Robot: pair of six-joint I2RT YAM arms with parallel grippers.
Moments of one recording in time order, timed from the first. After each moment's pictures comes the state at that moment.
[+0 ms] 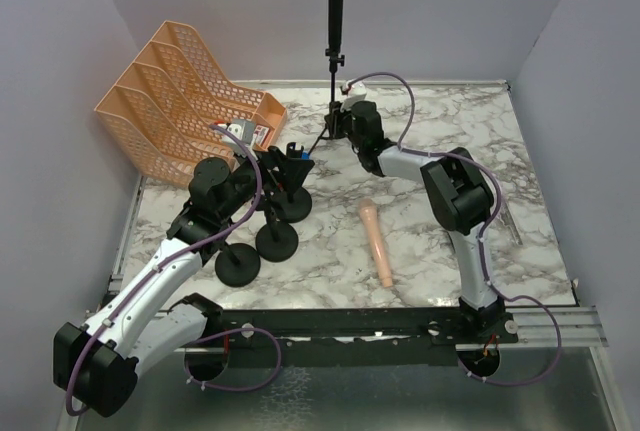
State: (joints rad) left arm -0.48 0.91 0.71 0.18 0.19 -0.51; right arm 0.54 2.20 1.46 0.56 0.10 0.13
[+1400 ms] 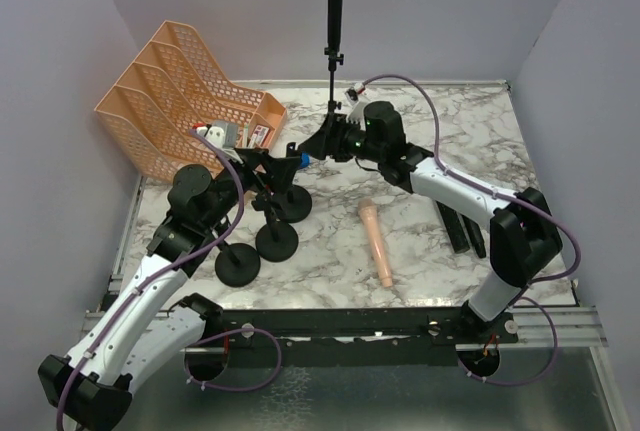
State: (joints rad) left arm -0.48 0.78 0.77 0.05 0.13 -0.44; right arm 0.63 1.68 1.26 0.14 -0.31 0.62
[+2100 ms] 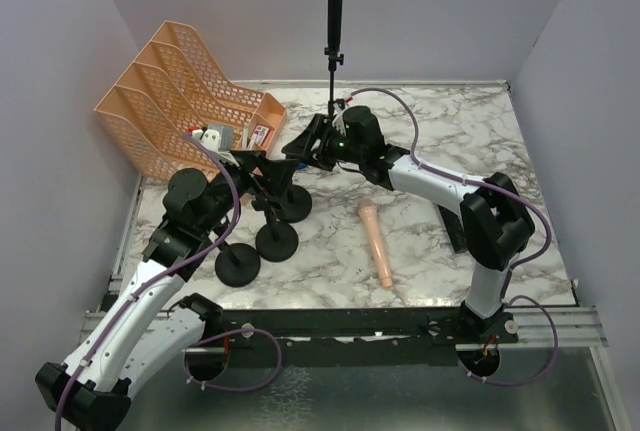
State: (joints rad) left arm -0.48 0.74 0.76 0.02 0.12 -0.46; right arm 0.69 1.84 1.32 0.18 -0.32 0.98
